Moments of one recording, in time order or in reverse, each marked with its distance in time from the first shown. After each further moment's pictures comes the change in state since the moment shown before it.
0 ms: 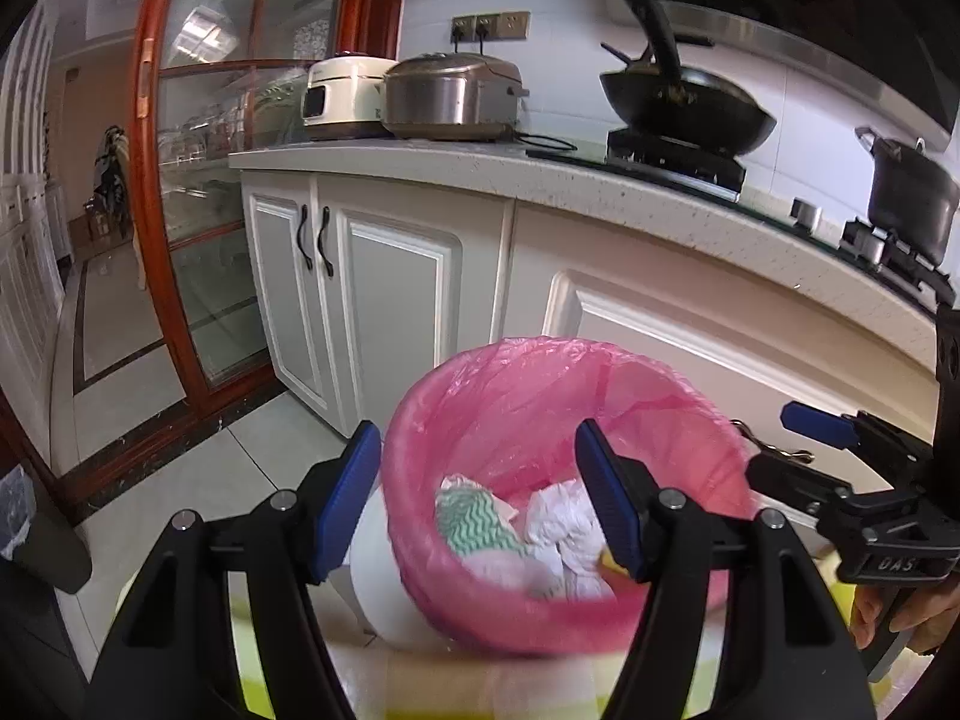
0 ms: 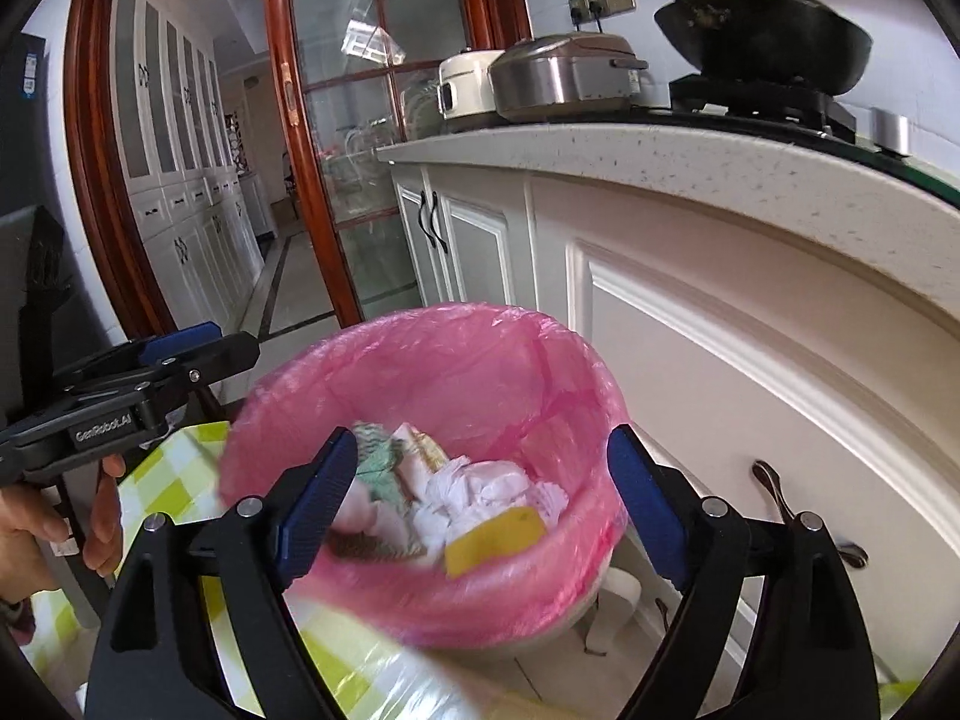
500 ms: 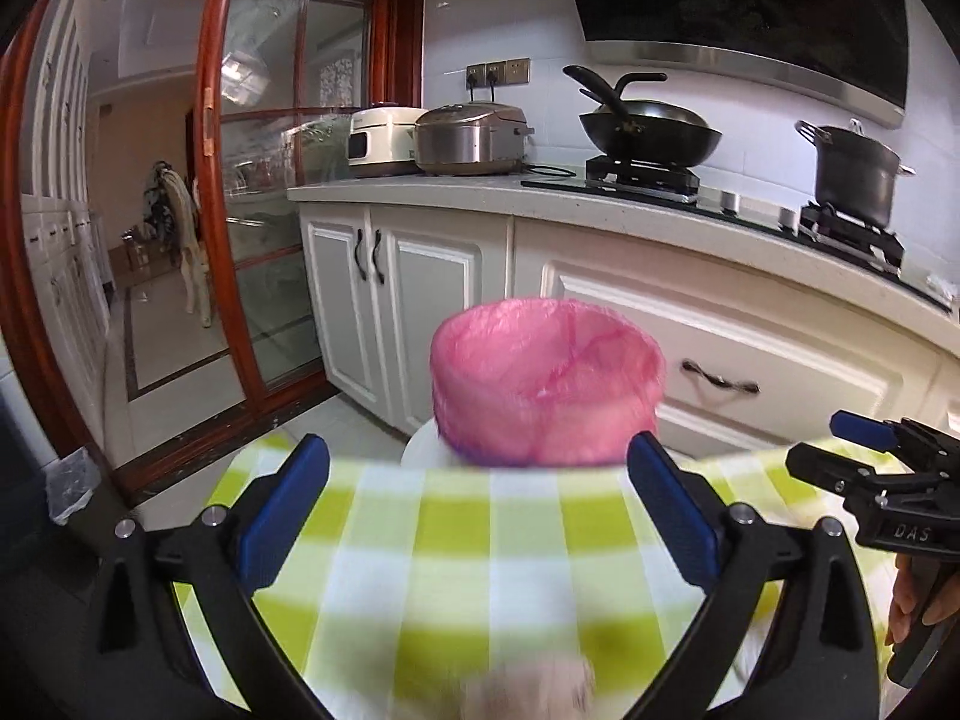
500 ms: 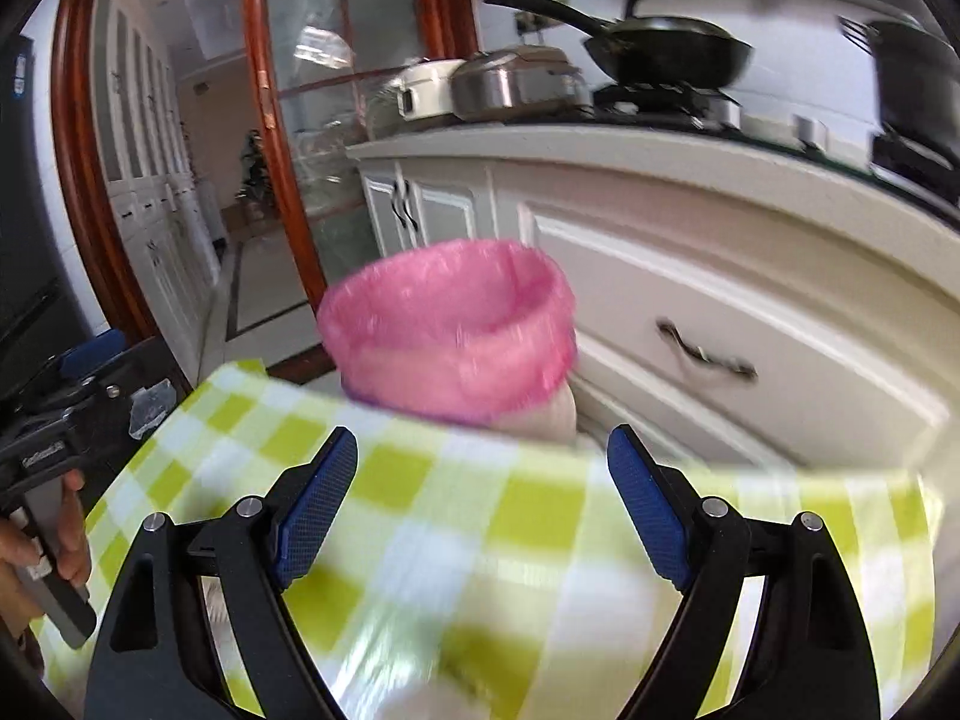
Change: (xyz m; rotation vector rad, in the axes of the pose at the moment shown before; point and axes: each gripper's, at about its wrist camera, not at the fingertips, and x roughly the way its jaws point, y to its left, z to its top) left arm -0.188 -0.038 -0.097 0.042 -0.076 0.105; right arm -0.153 0.059 -0.102 0.099 0.018 -0.165
